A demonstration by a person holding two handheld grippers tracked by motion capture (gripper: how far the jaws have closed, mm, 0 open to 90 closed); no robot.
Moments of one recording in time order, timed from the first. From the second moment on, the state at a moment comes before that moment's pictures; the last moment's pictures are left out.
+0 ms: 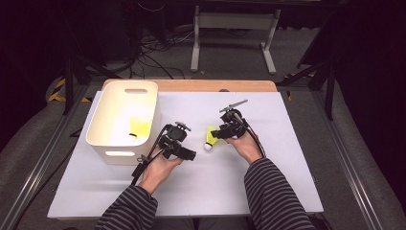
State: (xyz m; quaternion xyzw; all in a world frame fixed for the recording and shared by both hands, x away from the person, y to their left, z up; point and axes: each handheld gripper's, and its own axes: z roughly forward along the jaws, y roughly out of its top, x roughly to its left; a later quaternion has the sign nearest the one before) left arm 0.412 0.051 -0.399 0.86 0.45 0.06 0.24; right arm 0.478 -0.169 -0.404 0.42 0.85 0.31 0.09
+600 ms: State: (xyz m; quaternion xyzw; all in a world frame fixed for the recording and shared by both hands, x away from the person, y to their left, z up) left arm 0.412 0.050 -0.397 0.86 0.44 0.06 0.24; right arm 0.474 -0.172 -0.404 0.40 0.86 0.30 0.08
